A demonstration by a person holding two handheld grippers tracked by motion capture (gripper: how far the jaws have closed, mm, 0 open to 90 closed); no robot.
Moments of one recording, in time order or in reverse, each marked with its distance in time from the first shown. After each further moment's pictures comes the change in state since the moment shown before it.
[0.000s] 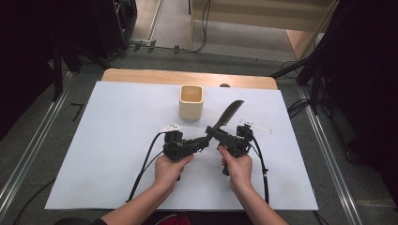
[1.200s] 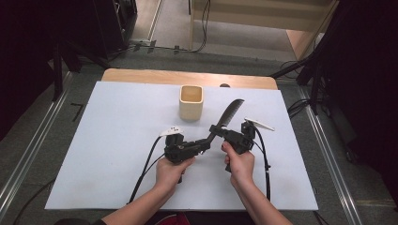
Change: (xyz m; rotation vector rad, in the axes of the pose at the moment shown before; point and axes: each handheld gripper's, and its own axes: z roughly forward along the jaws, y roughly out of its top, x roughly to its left) left arm -0.002 -0.008 0.002 -0.021 -0.024 0.009; right arm -0.013 0.013 -0.003 0.083 0.103 0.203
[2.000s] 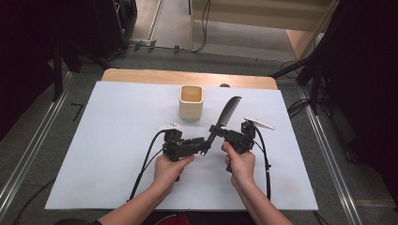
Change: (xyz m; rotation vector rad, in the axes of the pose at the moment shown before) left arm 0.000 0.014 -0.006 0.059 -0.026 -0.054; right arm 0.002 0.001 -0.002 0.015 -0.001 -0.018
